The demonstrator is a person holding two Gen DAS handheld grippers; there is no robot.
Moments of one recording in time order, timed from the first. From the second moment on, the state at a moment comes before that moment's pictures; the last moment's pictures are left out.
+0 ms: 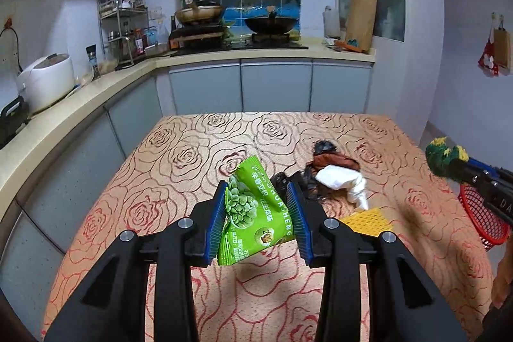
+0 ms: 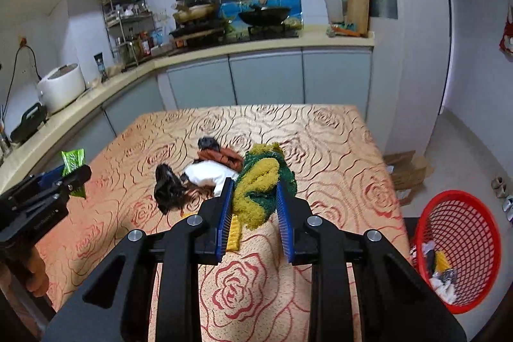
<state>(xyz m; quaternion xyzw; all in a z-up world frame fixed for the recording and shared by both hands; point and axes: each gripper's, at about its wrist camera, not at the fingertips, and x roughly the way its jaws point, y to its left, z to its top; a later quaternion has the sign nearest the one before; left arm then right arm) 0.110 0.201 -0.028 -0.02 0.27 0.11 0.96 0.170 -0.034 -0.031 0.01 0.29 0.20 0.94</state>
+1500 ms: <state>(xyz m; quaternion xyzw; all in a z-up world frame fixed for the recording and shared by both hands) 0.197 -0.087 -0.042 -0.01 0.31 -0.22 0.92 0.136 -0.282 -0.045 0.06 0.29 -0.03 0.95</state>
